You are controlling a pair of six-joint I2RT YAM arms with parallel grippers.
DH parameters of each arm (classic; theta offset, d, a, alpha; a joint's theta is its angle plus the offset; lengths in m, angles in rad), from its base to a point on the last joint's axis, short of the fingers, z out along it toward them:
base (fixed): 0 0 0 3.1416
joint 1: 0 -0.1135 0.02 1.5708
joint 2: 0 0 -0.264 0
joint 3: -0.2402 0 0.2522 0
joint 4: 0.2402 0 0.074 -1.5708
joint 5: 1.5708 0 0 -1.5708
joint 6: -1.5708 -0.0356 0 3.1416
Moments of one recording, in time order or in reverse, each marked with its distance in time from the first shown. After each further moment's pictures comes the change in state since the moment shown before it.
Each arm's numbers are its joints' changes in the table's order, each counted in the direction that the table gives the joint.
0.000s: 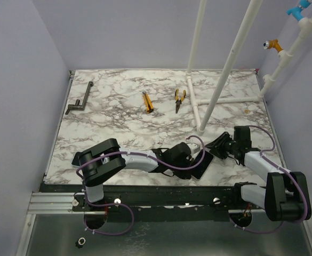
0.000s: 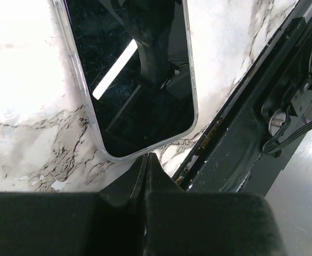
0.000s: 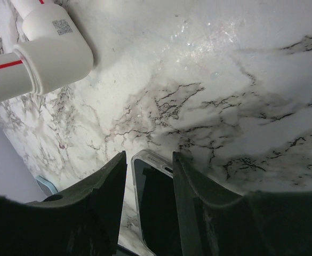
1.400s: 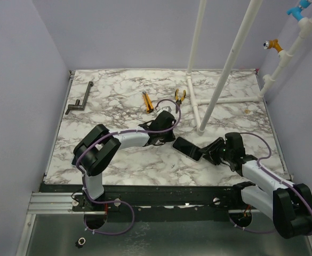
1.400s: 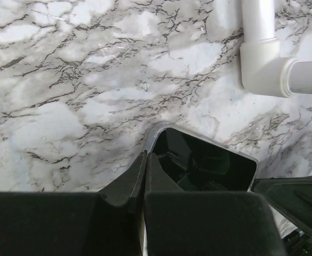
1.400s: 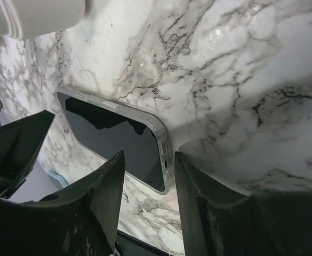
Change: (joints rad) left arm -0.354 0.036 -0.142 0.092 -0.254 0.210; right arm -0.203 -0.154 0.103 -0.031 0.134 -0.242
